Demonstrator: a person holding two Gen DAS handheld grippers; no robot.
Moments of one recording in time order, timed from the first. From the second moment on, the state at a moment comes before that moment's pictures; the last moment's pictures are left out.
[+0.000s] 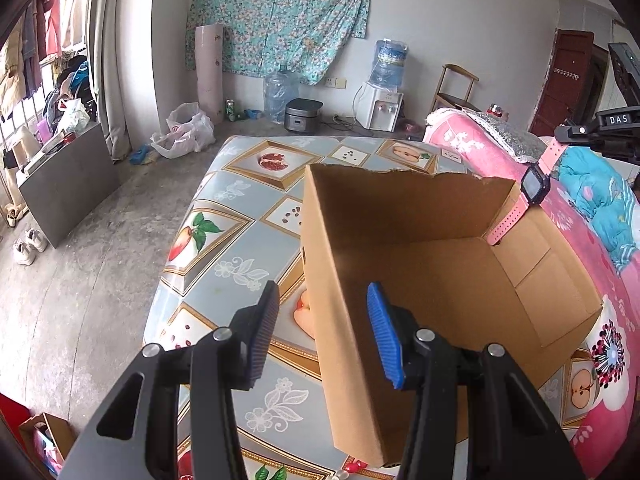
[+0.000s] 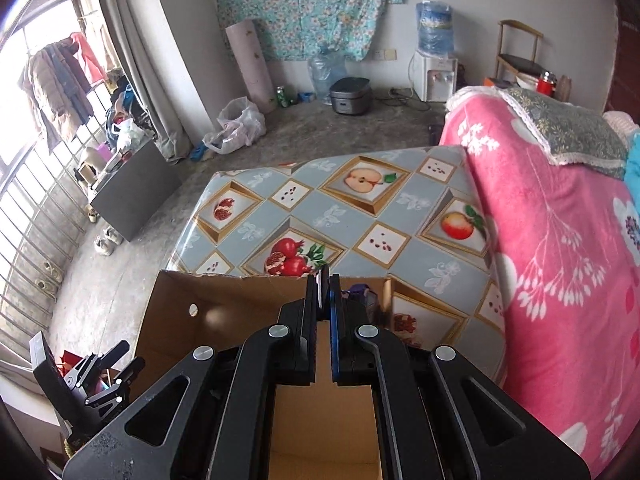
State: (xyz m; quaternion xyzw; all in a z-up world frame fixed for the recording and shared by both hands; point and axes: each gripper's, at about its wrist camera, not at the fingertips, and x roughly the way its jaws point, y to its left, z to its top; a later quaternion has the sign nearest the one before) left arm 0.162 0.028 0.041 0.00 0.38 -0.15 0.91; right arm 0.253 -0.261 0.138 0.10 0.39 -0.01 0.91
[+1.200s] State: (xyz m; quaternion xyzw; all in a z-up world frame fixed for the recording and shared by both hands) left arm 0.140 0.028 0.050 0.04 0.36 -0.11 0.92; right arm 0.336 -0.092 -0.044 -0.29 0.59 0.25 0.71
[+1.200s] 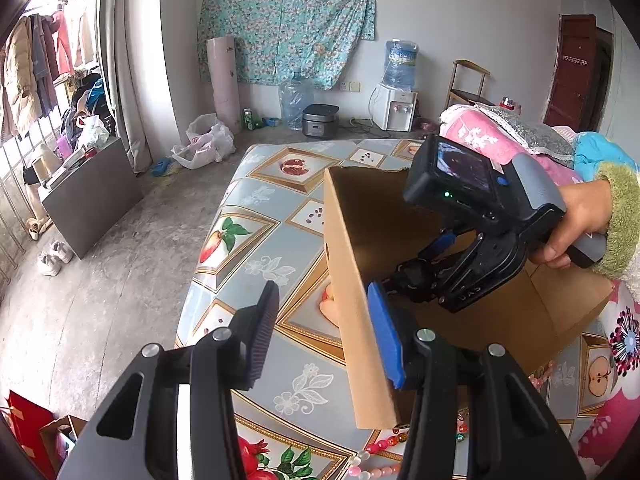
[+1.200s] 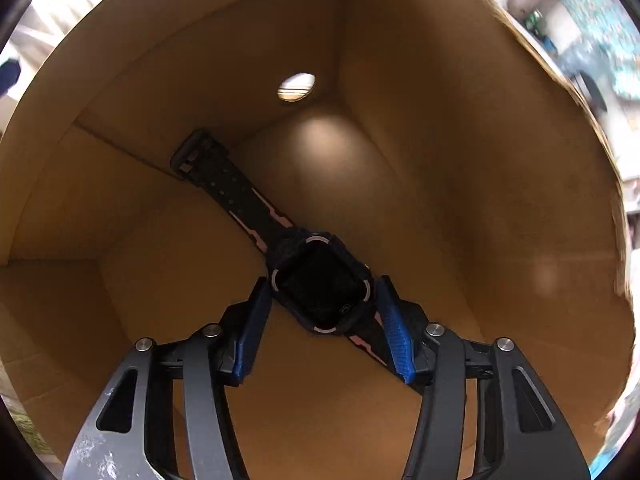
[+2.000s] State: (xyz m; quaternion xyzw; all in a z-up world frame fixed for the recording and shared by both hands) left arm 0.101 0.046 0.070 0.02 0.33 -0.12 0.94; right arm 0.245 -0.153 0.058 -0.22 0.45 0.19 0.84
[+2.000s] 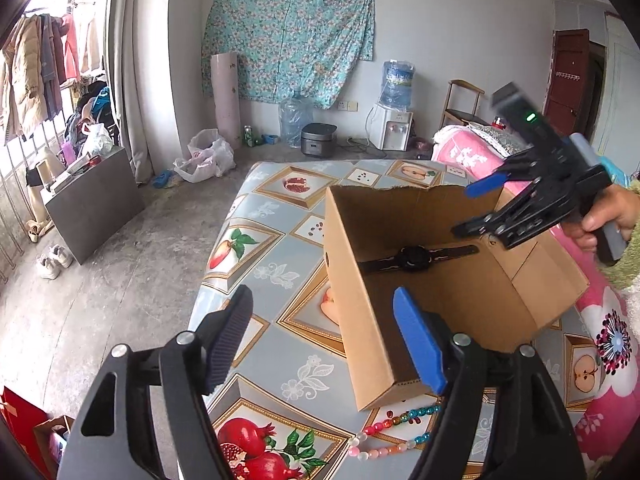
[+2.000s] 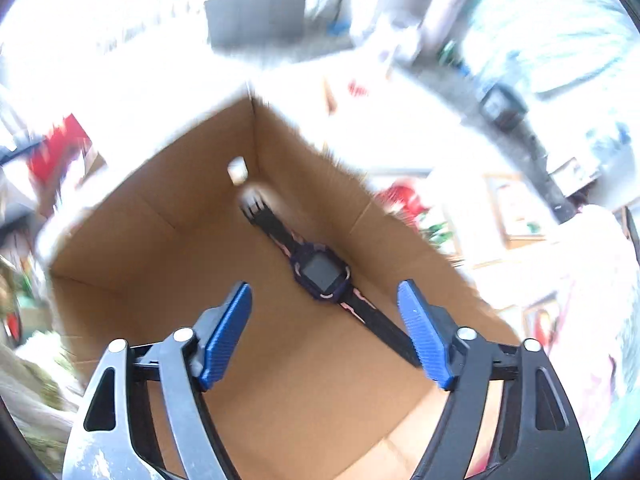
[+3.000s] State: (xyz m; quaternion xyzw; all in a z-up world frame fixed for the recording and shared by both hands) left arm 0.044 0.037 -0.073 0.04 0.48 -0.08 0.87; right arm 0.082 -0.154 -0.059 0.12 0.50 0.19 0.83
